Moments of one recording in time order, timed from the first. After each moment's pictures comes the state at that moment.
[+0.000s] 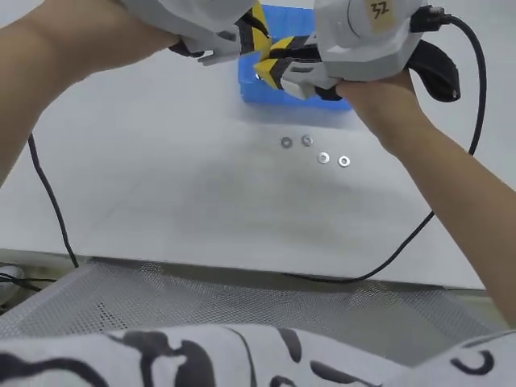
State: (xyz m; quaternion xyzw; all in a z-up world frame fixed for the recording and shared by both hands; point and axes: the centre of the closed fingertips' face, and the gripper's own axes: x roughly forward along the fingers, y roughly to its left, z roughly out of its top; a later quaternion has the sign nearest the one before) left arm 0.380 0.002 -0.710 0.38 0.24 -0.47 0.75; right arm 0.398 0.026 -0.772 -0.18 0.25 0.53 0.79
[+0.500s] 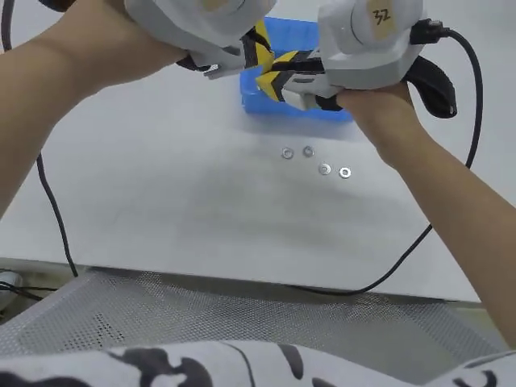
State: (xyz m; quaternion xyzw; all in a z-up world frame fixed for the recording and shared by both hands) left arm 0.379 0.000 -0.711 0.37 0.25 -0.48 0.76; right arm 0.401 0.023 -0.774 -0.15 0.27 0.53 0.79
